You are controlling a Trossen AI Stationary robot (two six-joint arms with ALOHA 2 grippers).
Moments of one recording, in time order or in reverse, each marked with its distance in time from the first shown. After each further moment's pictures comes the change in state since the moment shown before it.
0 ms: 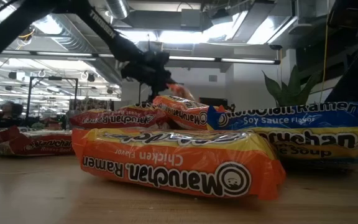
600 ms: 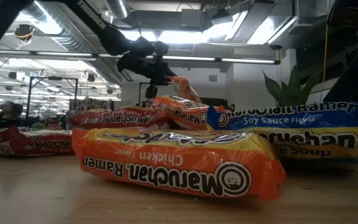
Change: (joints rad) left arm -0.028 -0.143 -0.152 0.254 -0.122 -0.237; right arm 0.000 0.000 0.000 -0.004 0.012 -0.018
